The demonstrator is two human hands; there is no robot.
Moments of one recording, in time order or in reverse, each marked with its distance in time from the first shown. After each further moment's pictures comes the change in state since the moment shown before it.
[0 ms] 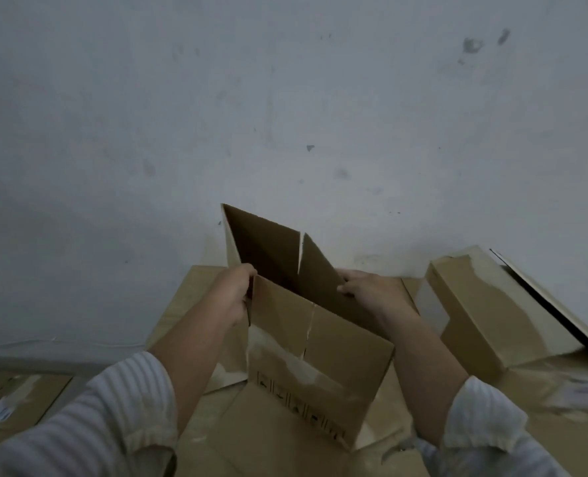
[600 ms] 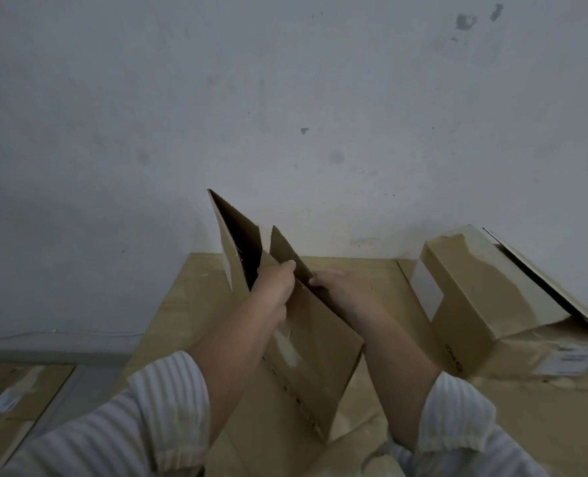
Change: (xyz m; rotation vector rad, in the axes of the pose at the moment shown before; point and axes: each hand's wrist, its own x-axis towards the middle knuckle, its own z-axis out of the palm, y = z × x) left_hand -0.017 -0.034 0.046 0.040 -0.072 -0.054; right_hand -0.016 0.009 0.041 0.268 0.035 0.023
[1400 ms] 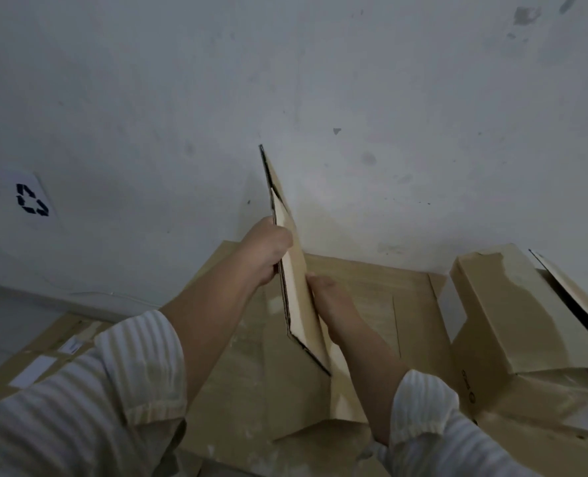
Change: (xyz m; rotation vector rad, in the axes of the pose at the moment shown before) left_hand -0.038 0.048 0.004 0.113 0.080 0.375; right_hand 0.028 0.036 0.006 -0.040 -0.123 -0.127
